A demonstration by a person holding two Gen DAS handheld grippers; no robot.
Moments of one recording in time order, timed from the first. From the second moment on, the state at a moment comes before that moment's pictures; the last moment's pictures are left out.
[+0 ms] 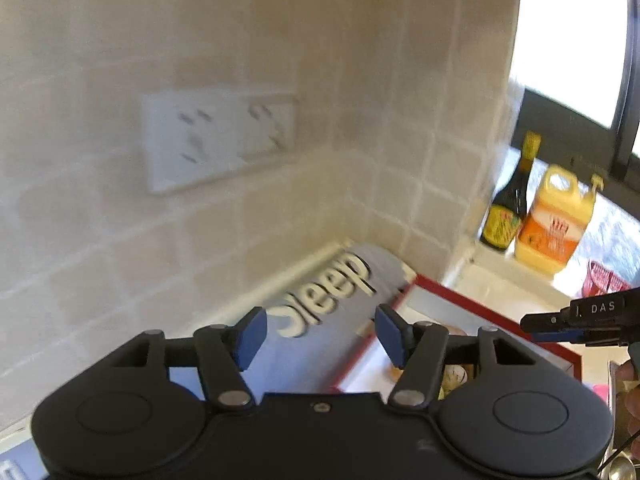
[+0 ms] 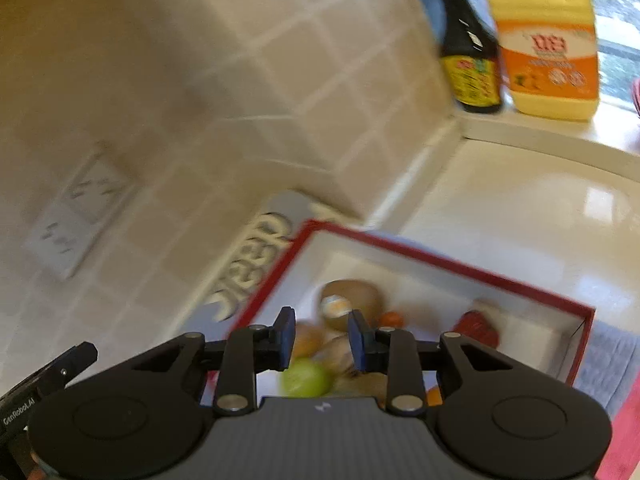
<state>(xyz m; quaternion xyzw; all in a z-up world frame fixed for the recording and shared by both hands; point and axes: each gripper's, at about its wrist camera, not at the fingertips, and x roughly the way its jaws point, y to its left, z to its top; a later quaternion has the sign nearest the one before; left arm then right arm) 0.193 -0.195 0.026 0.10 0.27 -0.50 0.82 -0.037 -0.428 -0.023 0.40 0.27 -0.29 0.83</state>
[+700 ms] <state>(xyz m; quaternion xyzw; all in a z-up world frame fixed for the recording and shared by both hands) 0.159 -0.103 -0.058 0.16 0.32 -0.54 0.76 0.006 -0.269 -0.056 0.35 0.35 -0.26 0.83</state>
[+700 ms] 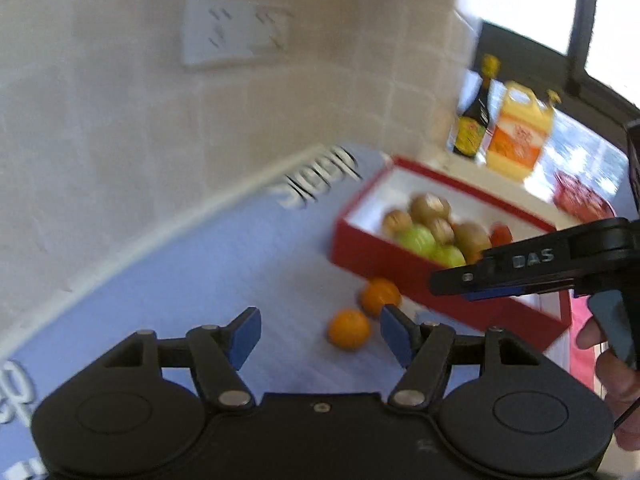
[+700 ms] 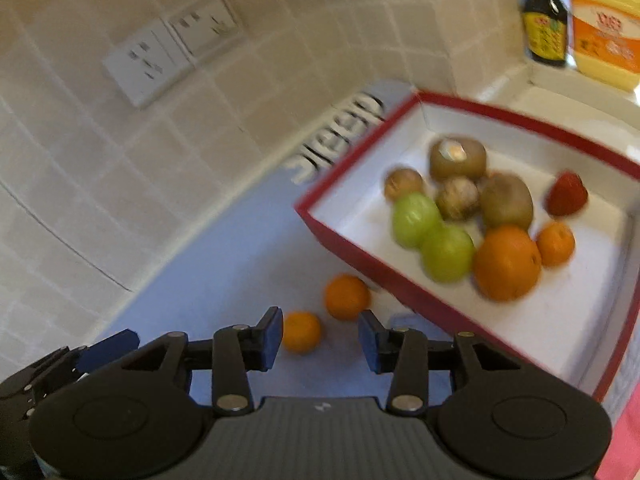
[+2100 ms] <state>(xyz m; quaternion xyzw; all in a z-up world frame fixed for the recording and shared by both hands) 0.168 -0.071 -0.135 0.12 0.37 -0.53 0.75 0.024 -0.283 -0.137 0.36 0.42 -0.22 0.80</state>
